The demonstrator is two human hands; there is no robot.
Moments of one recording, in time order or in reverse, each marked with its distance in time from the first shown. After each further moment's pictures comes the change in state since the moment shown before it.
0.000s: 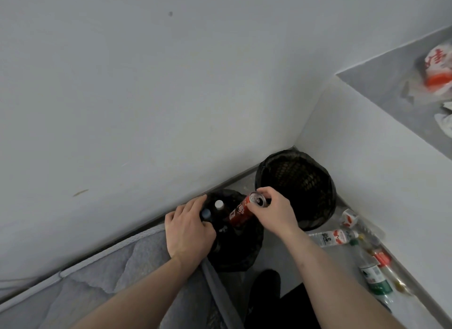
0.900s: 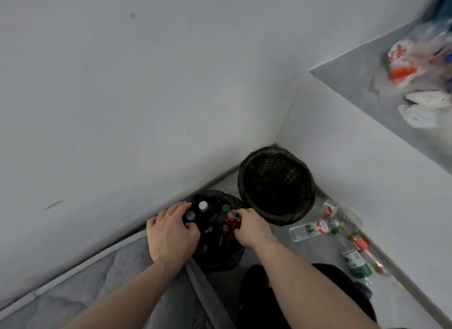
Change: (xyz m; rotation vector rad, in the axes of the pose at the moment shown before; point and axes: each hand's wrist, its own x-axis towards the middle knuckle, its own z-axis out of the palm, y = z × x) left_hand 0.001 0.003 -0.001 0.044 -0.059 0.004; right_hand -0.006 0.033 0.038 -0.500 -0.265 0.084
